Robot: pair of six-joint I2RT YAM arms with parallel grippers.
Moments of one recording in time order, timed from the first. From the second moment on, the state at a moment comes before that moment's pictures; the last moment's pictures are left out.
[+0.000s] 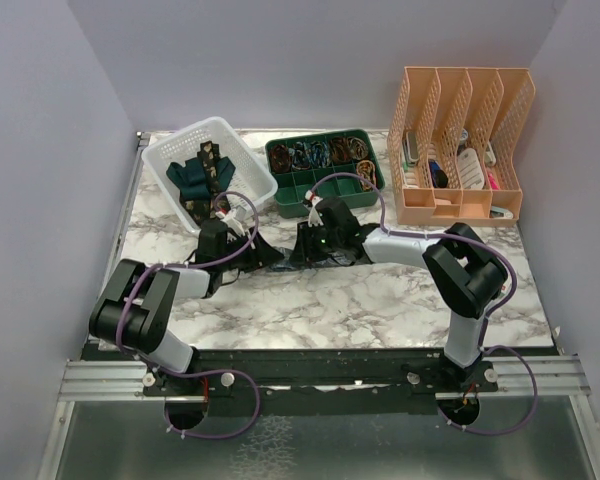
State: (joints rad) left arm -0.27 1.53 0.44 0.55 0.54 -0.68; right arm 0.73 1.87 1.08 0.06 -0.30 0.49
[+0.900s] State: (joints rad) left arm -0.29 1.57 0.44 0.63 0.55 -0.68; right arm 0.72 1.87 1.08 0.06 -0.32 0.50
